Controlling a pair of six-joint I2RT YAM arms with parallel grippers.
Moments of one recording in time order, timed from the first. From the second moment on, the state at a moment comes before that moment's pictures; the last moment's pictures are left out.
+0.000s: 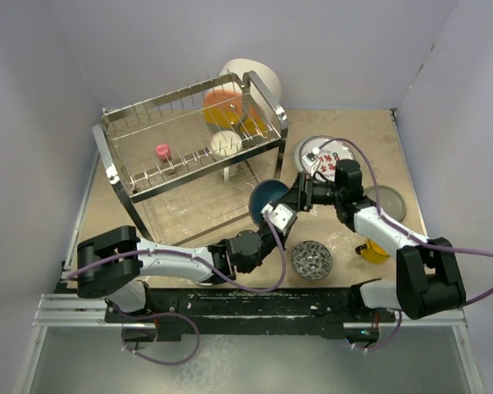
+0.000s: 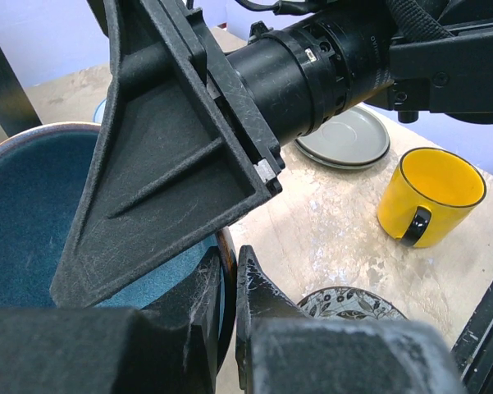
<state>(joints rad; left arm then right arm) -1.32 1.56 0.77 0.82 -0.56 -0.04 0.26 1.32 0.65 0.27 -1.06 0.70</state>
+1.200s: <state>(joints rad) -1.32 1.57 0.77 0.84 -0.51 -0.06 0.23 1.32 0.66 0.23 -1.06 0.71</state>
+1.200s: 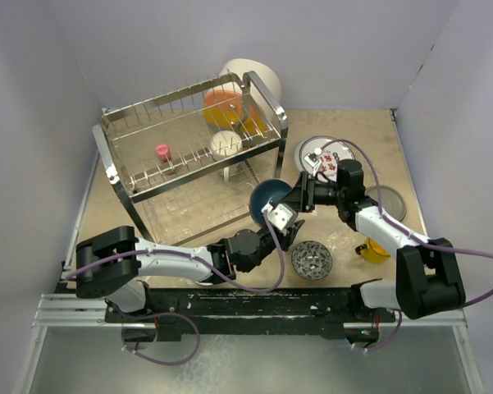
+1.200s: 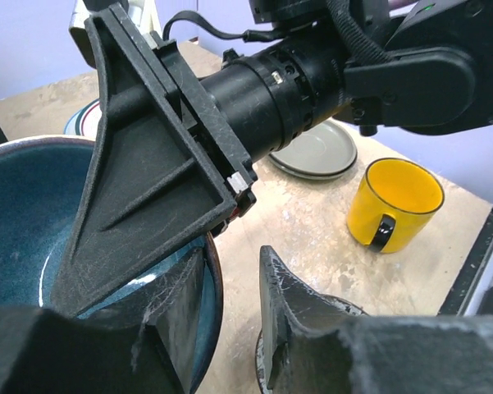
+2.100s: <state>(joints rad) -1.32 1.04 0.95 0.13 -0.23 -0.34 0.24 1.26 0.63 0.22 -0.96 0.70</state>
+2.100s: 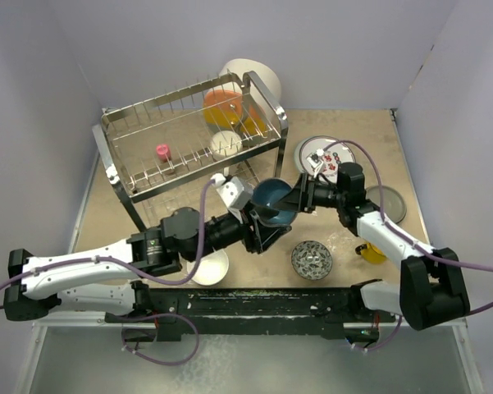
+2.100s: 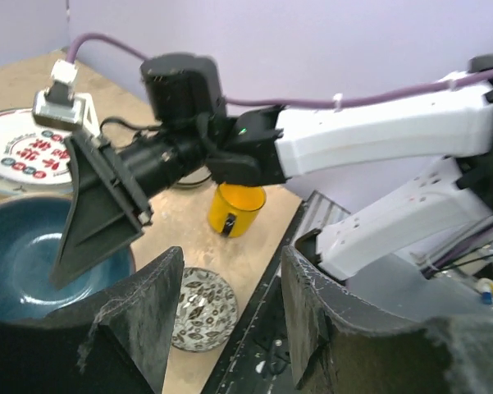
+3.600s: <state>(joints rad) -1.32 0.95 1.36 -0.21 -0.28 -0.34 0.75 1.31 0.76 0.16 -0.63 0.69</state>
